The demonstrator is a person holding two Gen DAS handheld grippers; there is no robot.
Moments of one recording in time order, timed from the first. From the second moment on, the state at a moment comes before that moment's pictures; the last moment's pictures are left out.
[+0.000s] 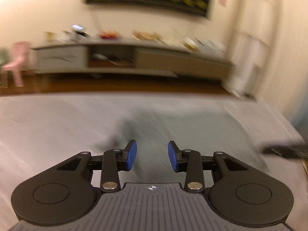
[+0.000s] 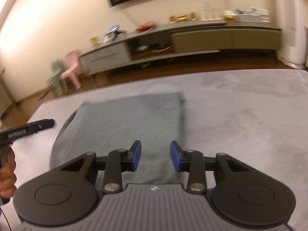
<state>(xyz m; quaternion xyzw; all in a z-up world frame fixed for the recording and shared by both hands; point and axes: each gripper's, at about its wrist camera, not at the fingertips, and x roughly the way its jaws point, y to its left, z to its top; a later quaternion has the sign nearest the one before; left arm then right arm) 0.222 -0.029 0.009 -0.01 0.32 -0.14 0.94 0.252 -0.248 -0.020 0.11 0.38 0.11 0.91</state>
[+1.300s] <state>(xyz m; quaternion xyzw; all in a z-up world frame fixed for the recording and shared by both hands) 0.051 -0.086 -0.001 -0.02 0.35 -0.15 0.92 0.129 -0.190 -0.010 -0.04 0.38 0.07 0.92</state>
